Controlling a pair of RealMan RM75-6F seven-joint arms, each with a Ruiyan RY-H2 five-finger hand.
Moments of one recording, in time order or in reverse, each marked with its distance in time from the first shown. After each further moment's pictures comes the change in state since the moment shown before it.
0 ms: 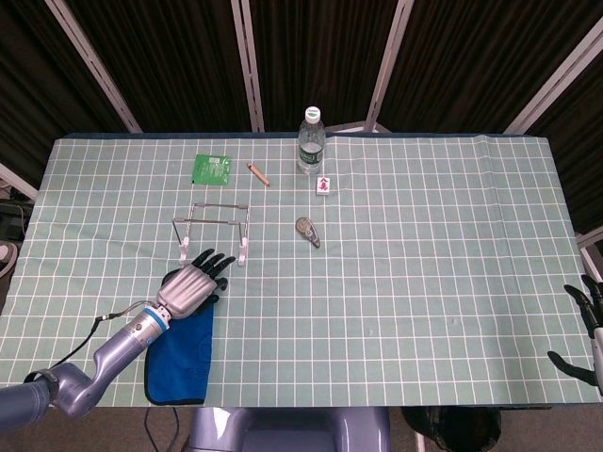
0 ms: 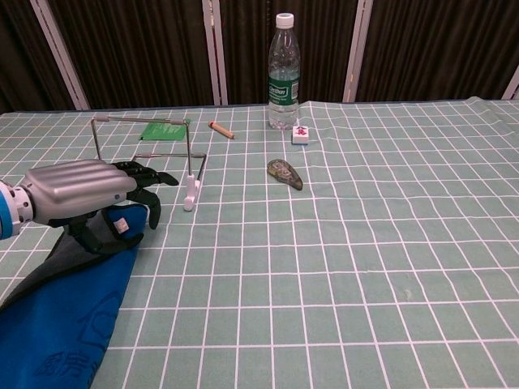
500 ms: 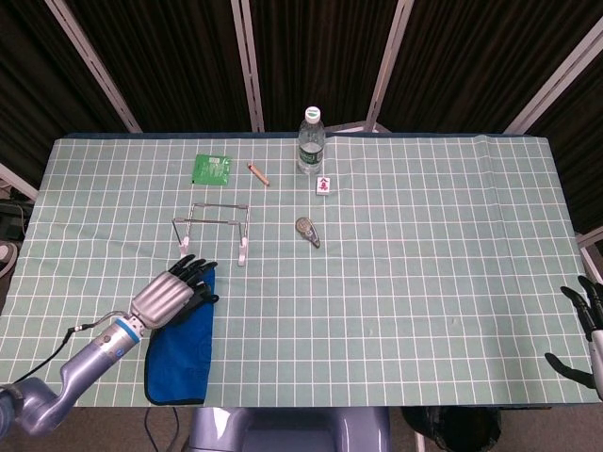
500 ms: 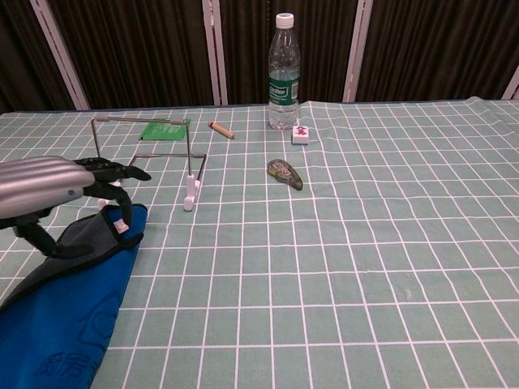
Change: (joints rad) left arm 0.067 0.093 0.057 -0.041 0.118 0.107 -0.156; right arm -0.007 0.005 -0.007 -0.008 -0.026 0.019 0.001
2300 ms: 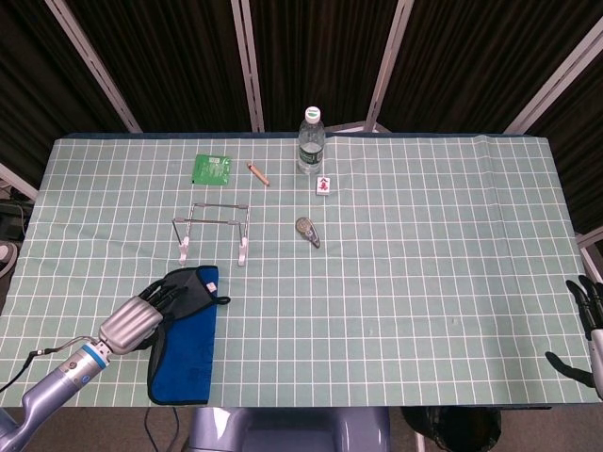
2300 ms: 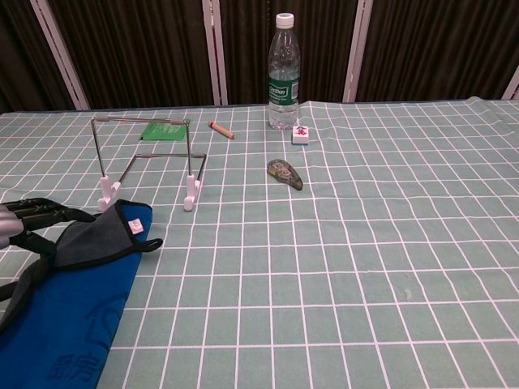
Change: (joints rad) left arm 0.107 0.015 0.183 0.159 0.117 0.177 -0.150; right arm 0.000 -0.011 0.004 0.004 0.002 0.003 -0.020
